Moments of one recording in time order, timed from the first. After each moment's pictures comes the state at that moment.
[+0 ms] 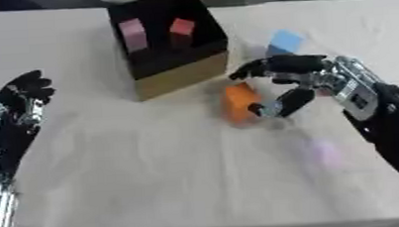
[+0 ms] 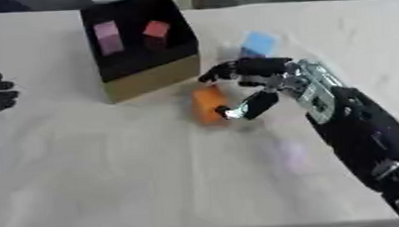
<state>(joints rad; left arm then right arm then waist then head) -0.16 0.21 0.08 -1.79 -0.12 -0.04 -0.09 -0.81 -0.40 0.38 -1.03 0.64 -0.69 0.48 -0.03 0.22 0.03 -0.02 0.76</state>
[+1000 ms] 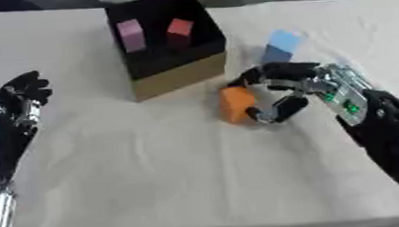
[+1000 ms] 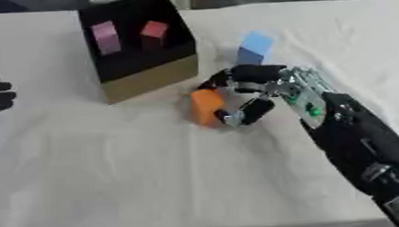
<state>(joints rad) -0.16 0.21 0.08 -1.79 -0.12 -0.04 -0.09 -0.81 -0.36 0.36 -0.99 0.68 -0.72 0.44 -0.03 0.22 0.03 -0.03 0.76</state>
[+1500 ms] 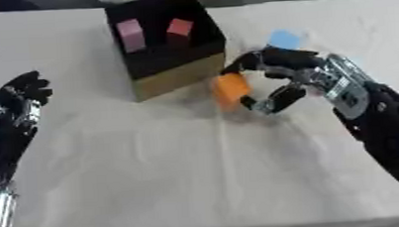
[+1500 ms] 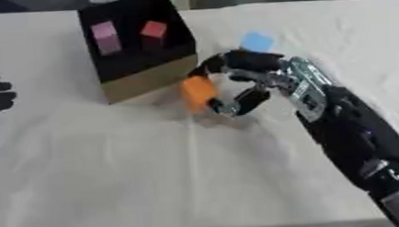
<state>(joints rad) -0.16 0.21 0.08 -1.79 -0.12 -0.04 -0.09 -0.86 -0.37 0.33 -1.09 0.56 -0.77 0.39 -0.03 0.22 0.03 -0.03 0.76</state>
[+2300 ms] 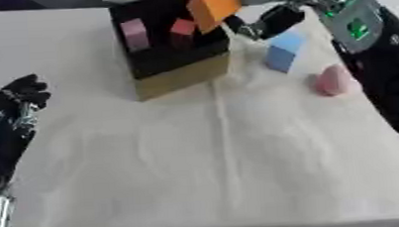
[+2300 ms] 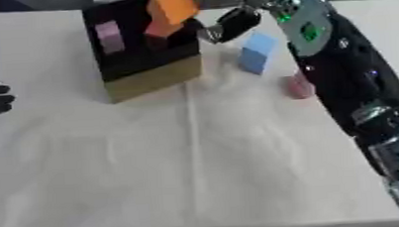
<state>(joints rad) -0.16 0.21 0.06 -1.79 -0.11 -0.05 -0.10 -1.11 -0.28 0.17 -0.98 0.66 -0.74 0.42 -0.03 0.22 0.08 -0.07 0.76</state>
